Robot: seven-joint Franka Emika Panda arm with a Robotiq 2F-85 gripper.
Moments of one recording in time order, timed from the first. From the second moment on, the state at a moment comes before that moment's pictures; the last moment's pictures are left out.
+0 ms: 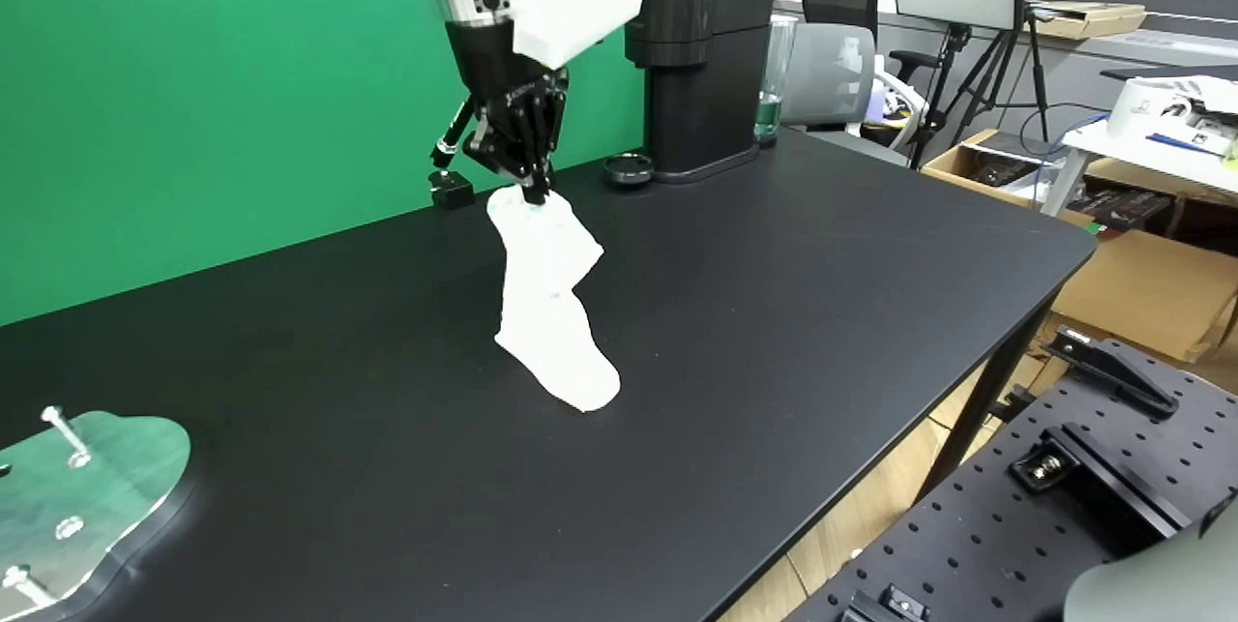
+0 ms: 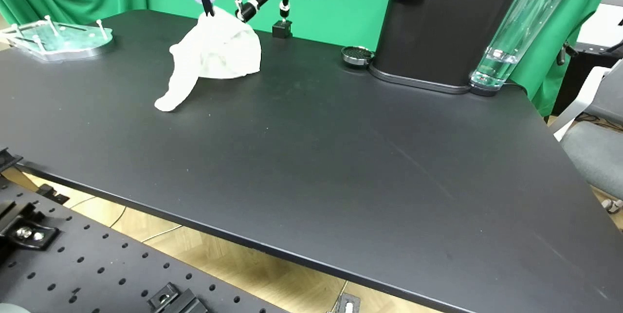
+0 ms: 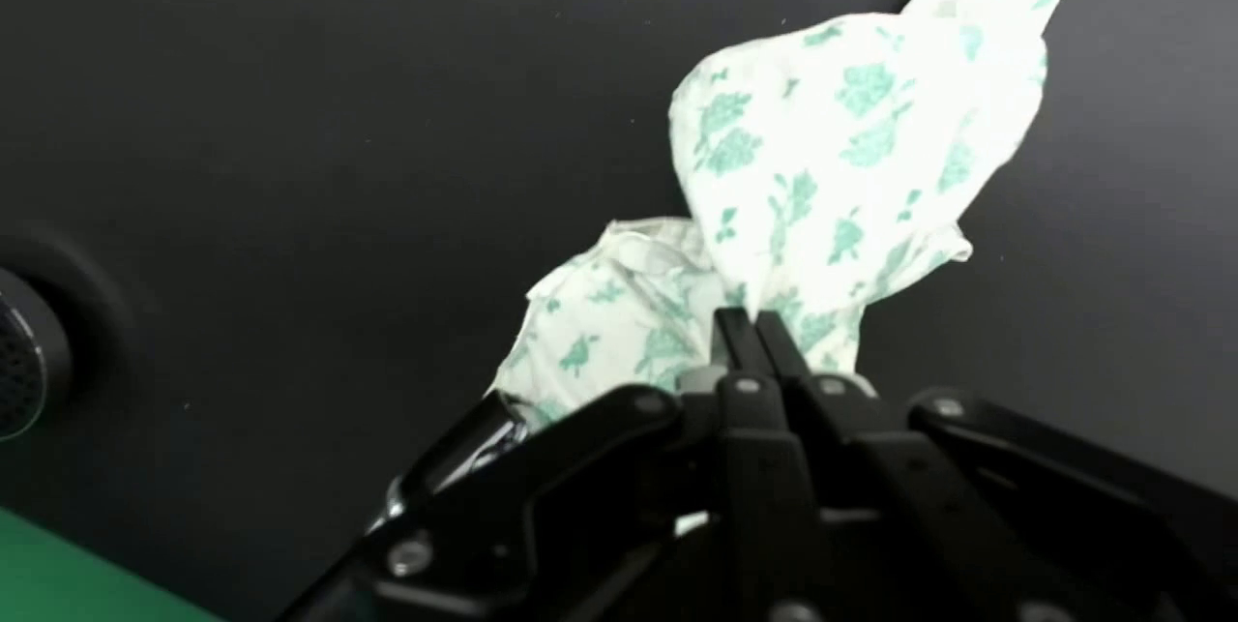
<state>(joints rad) 0.17 0.25 0.12 -2.16 -0.25 2.40 -0.08</state>
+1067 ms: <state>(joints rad) 0.14 0.04 0.10 -2.16 -0.40 2.33 0.16</state>
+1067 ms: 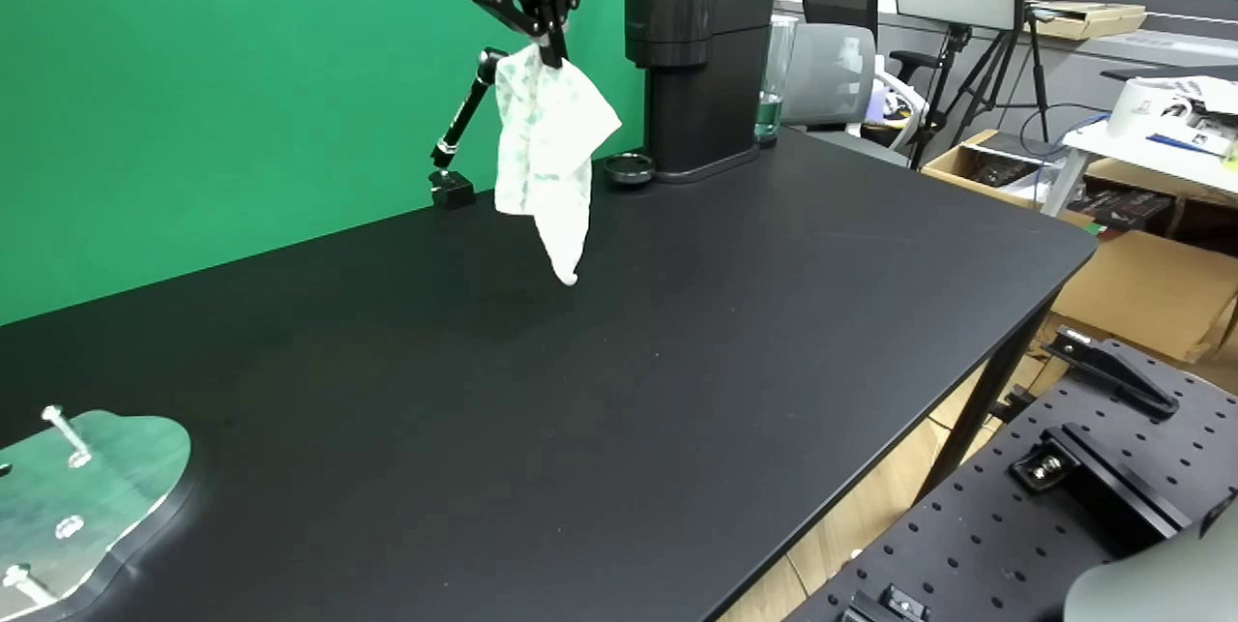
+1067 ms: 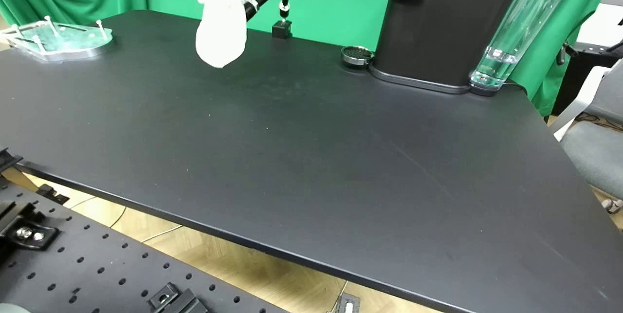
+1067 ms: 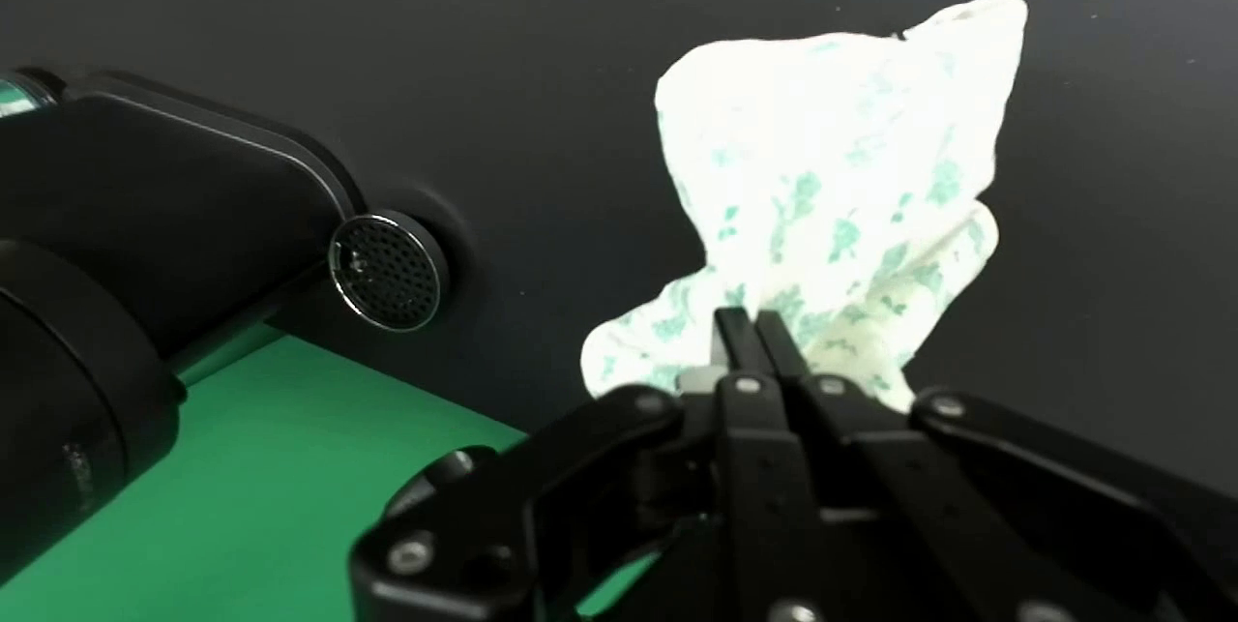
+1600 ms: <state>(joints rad) 0.08 0.13 0.04 -2.15 -0.40 2.41 0.18</state>
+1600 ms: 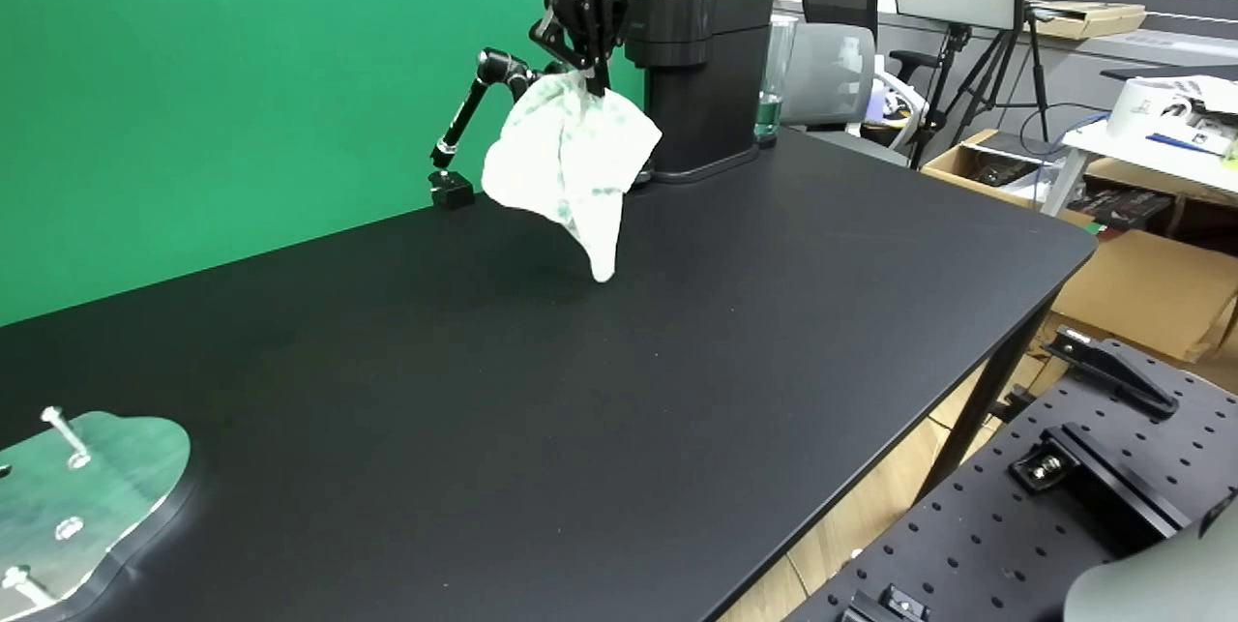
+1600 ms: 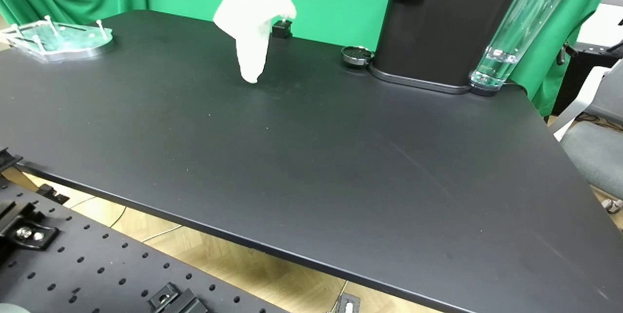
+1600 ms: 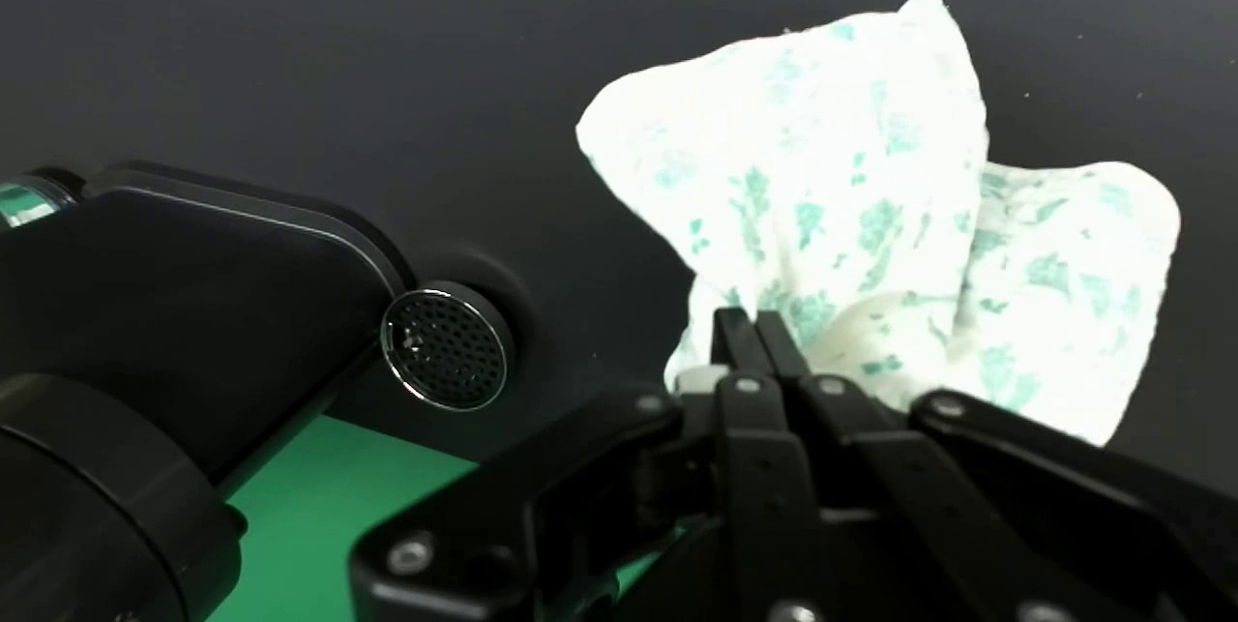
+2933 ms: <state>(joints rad) 0.18 0.20 0.07 -2.03 -0.39 2.33 0.20</state>
